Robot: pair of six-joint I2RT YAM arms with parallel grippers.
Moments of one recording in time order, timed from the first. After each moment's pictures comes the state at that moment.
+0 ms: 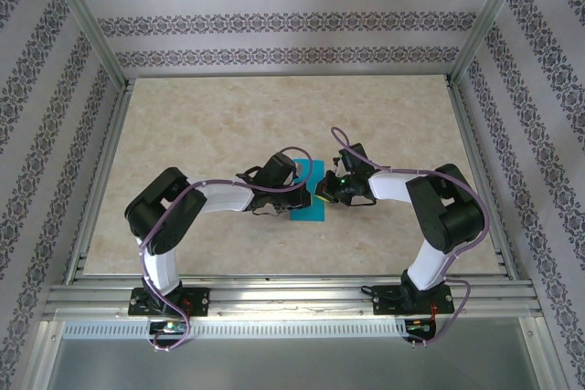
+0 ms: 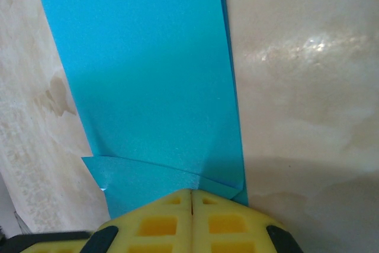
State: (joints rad) left arm -0.73 1.86 0.96 0.02 0.38 -0.87; right arm 0.40 1.73 0.77 -0.06 -0.50 0.83
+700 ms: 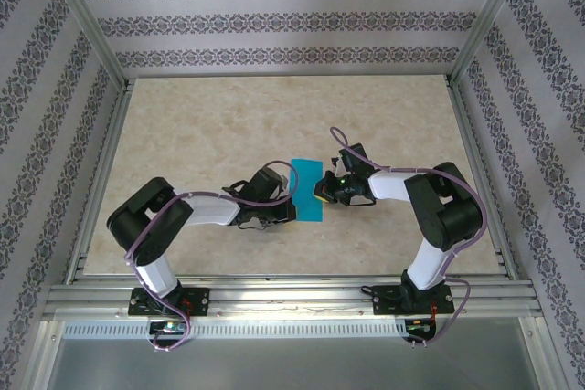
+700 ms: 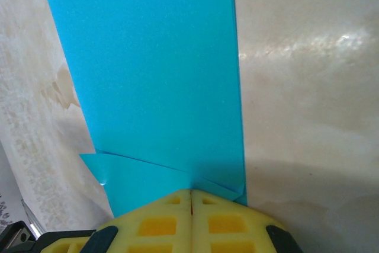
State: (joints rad) left arm -0.73 1.71 0.73 0.06 0.34 -0.90; right arm 0.39 1.75 0.76 -0.04 -0.55 0.81
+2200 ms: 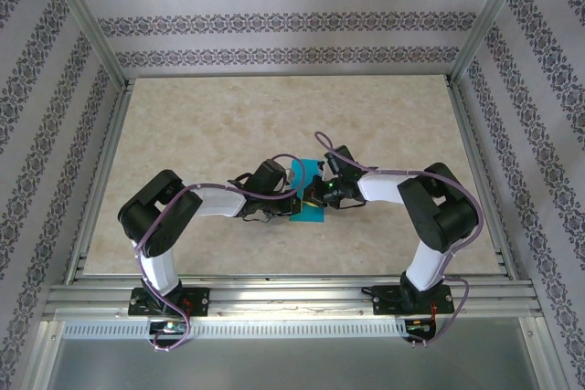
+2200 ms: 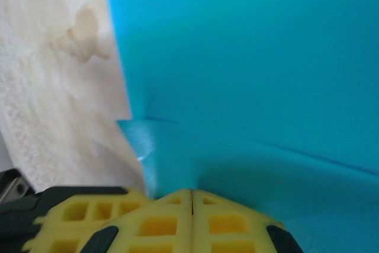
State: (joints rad) left arm -0.70 1.81 0.84 0.07 0.38 -0.78; right arm 0.50 1.77 0.80 -0.07 -0.54 0.83
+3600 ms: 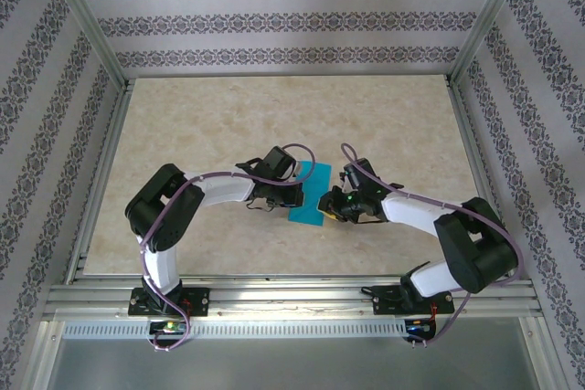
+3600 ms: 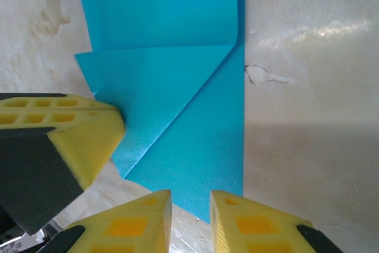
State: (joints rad) left arm -0.68 1.86 1.06 -0.24 0.34 -0.61; right arm 0.48 1.45 0.59 -0.16 -0.46 0.93
